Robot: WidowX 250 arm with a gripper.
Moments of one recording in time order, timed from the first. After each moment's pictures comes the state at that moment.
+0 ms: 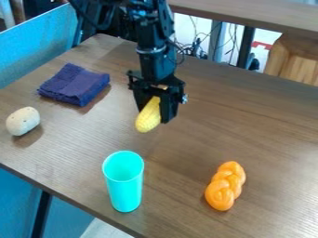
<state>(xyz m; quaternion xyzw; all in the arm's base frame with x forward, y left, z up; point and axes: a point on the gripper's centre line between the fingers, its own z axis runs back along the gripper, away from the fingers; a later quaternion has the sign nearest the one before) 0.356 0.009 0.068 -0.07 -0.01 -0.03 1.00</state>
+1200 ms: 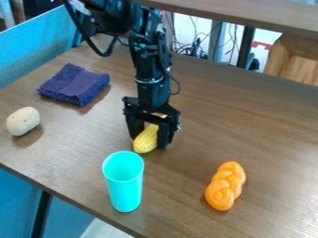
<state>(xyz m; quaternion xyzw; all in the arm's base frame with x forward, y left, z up) 0.346 0.013 0.030 -0.05 0.02 -0.01 1.00</state>
